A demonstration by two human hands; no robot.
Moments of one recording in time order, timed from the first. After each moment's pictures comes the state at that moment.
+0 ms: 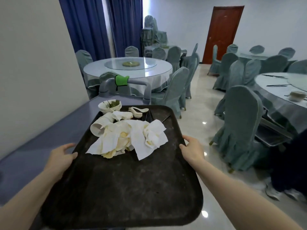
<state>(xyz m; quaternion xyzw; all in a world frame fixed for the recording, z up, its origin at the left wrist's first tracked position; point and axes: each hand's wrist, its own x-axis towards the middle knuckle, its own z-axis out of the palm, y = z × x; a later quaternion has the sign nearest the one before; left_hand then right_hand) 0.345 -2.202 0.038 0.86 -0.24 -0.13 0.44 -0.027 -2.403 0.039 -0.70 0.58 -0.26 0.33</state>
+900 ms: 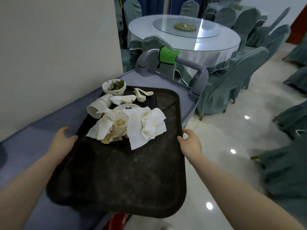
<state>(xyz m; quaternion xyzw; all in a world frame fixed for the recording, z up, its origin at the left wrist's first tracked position) 0.491 -2.288 -0.024 0.90 -0.07 -0.10 0.41 0.209 -2.580 -0.024 -0.74 0.51 -0.15 0.41</state>
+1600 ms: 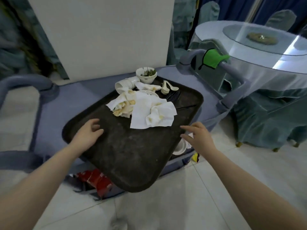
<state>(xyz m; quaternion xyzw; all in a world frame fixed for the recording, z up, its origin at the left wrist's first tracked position) 0.304 -2.300 -0.014 0.89 0.03 -0.13 0.43 0.197 -2.687 -0.031 -0.96 0.08 -0.08 0.27</state>
